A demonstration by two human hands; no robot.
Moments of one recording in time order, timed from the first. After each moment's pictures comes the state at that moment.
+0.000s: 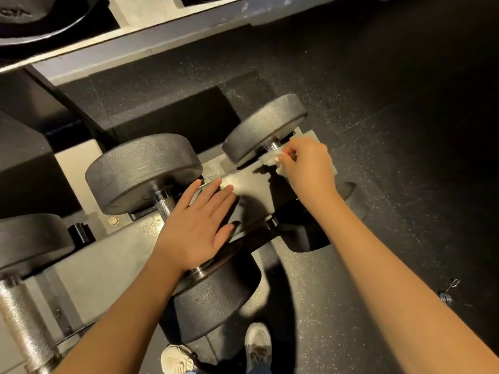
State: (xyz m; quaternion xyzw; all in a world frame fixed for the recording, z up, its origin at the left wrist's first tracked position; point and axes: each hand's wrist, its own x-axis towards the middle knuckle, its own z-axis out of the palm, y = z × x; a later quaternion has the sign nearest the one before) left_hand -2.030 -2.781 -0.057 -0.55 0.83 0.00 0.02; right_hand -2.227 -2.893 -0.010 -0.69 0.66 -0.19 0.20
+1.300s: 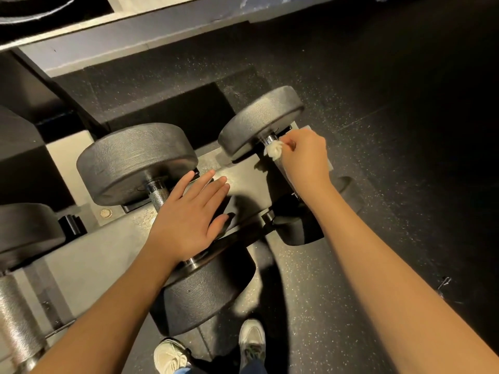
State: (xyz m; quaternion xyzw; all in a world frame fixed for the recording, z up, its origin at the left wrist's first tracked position) left_hand -2.031 -2.780 -0.056 -0.57 0.82 0.00 0.00; right_hand -2.224 -2.893 -0.007 -0.67 0.68 -0.21 0.23
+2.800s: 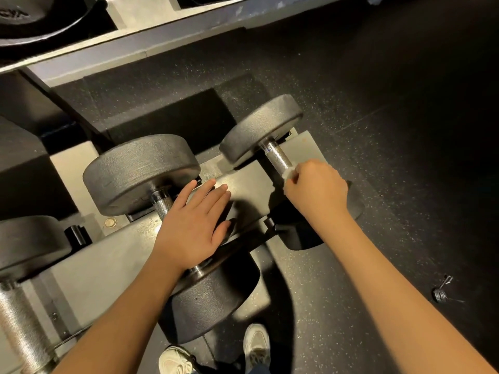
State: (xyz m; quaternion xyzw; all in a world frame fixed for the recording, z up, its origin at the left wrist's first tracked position) left_hand -2.030 -2.780 -0.055 -0.58 0.82 0.02 0.01; right_hand -2.239 -2.860 0.004 -0.71 0.69 0.00 0.09
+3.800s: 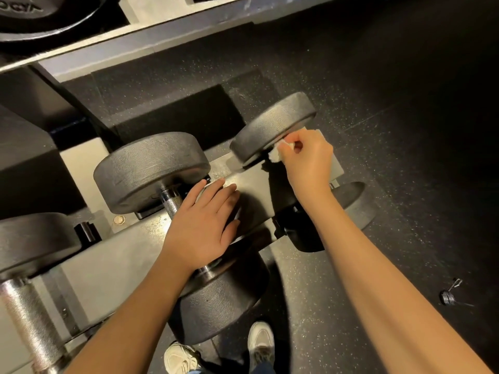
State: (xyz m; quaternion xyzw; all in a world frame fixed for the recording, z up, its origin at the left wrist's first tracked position) left_hand -2.029 -2.780 -0.052 -0.58 0.81 0.04 -0.01; right_hand -2.206 -2.898 -0.023 -0.64 0.67 -0.32 0.21
